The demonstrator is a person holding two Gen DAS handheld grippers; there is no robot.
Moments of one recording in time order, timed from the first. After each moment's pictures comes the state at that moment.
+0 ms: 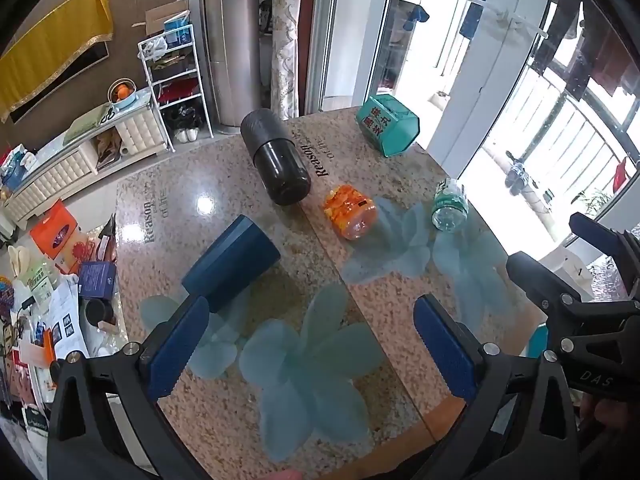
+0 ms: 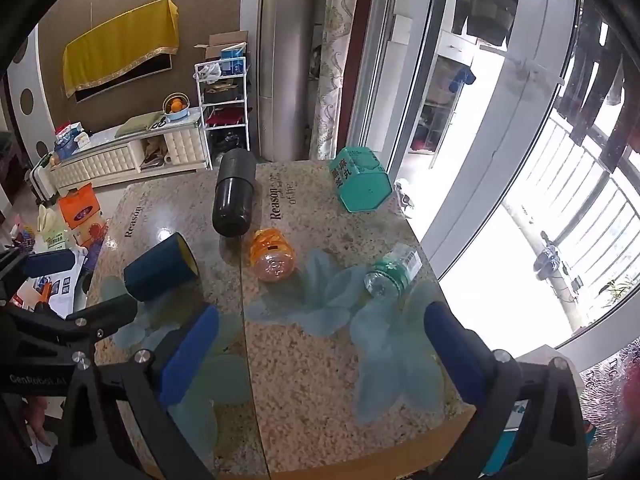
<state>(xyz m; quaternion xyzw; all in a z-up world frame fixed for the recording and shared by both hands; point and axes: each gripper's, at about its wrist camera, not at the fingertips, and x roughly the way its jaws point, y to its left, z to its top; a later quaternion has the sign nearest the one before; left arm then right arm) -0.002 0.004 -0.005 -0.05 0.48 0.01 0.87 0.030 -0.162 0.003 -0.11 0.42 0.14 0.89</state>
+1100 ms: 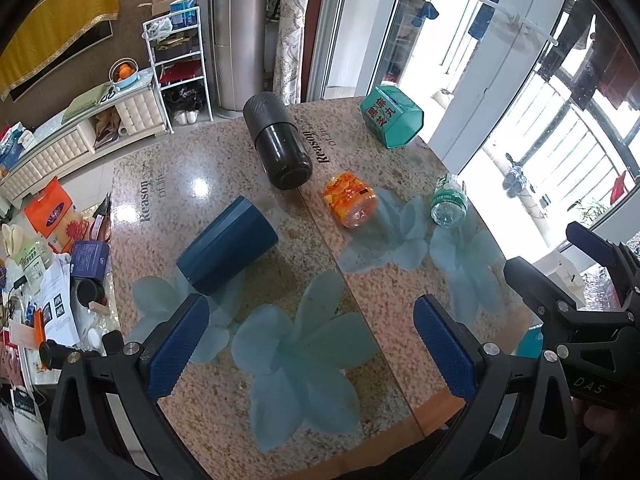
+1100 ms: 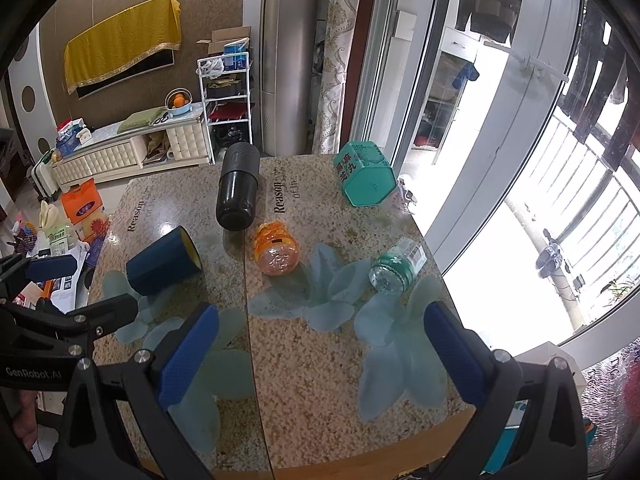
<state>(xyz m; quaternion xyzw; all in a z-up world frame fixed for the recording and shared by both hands) -0.004 0.012 -0.009 -0.08 0.50 0.01 0.86 0.027 -0.161 0.002 -0.12 0.43 0.15 0.89</state>
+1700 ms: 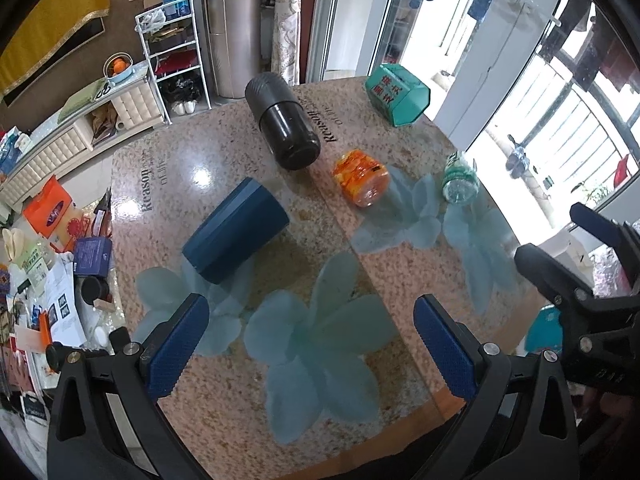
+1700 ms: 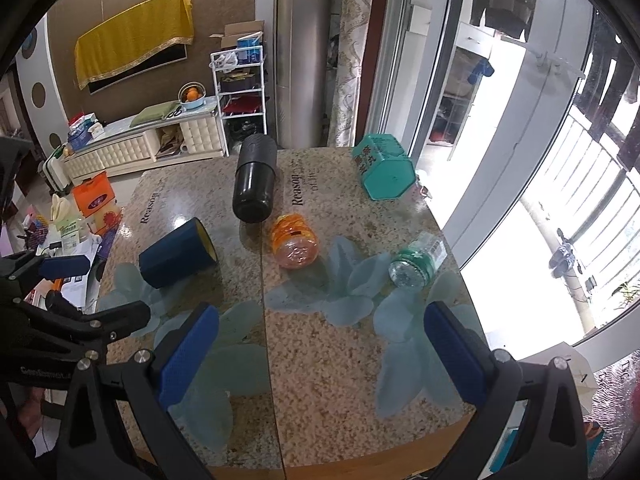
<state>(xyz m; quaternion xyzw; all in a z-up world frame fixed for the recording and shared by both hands) -0.003 0.024 -0.028 -0.06 0.53 0.00 0.85 0.027 -0.149 -0.008 -0.11 0.44 0.18 0.87</state>
